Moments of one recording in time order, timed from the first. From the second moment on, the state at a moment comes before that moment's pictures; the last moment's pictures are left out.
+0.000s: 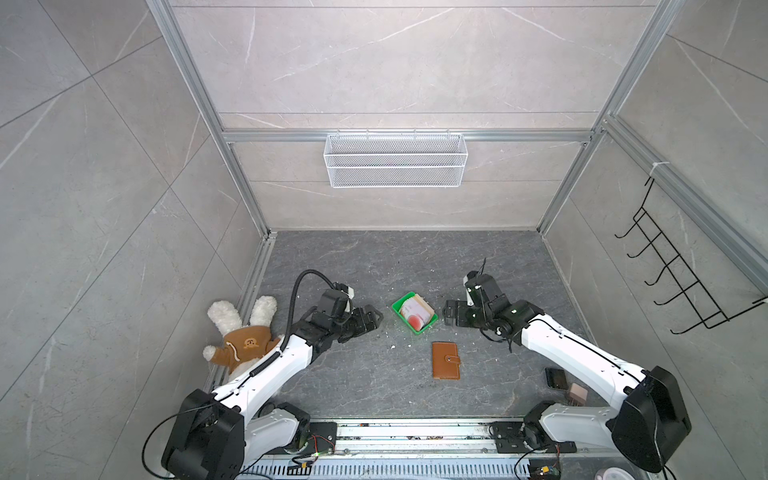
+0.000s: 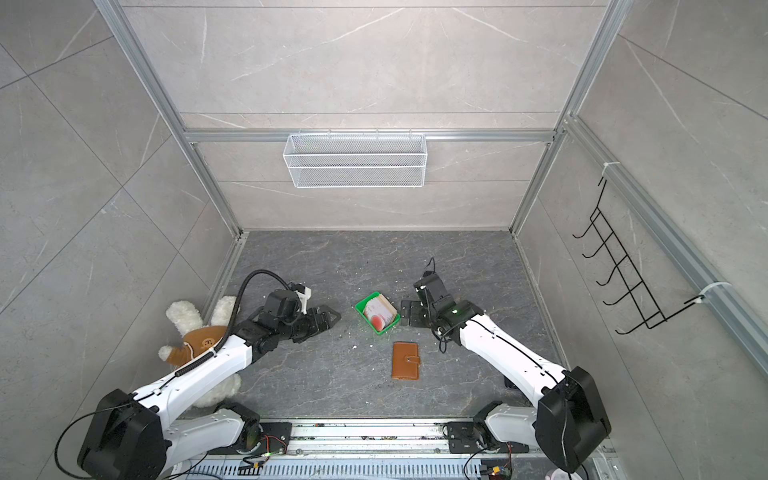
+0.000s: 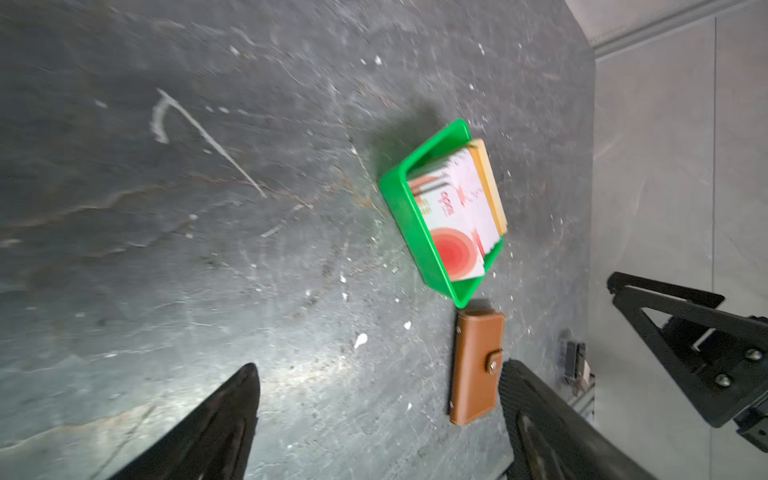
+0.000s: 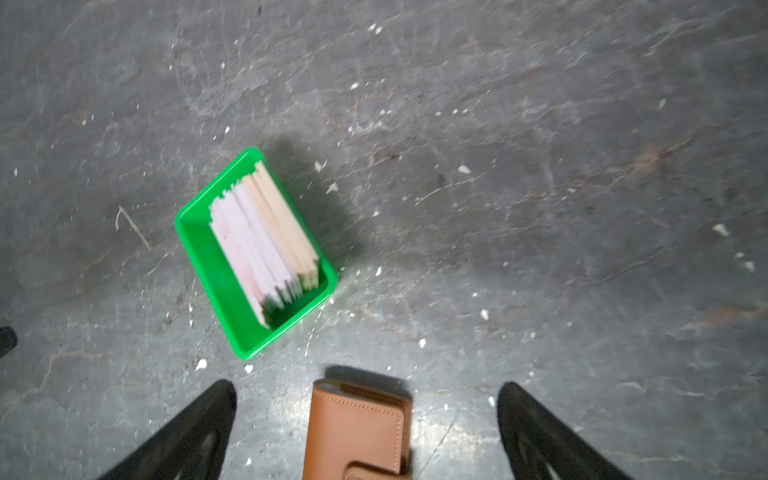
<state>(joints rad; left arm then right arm) -0.45 1.14 0.67 -0.33 0.26 -0.72 0.50 1.28 0.92 -0.53 0.08 0.51</state>
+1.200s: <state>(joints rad) 0.12 1.42 0.36 0.57 0.07 -0.07 0.09 1.51 0.30 0.83 0.23 0.07</state>
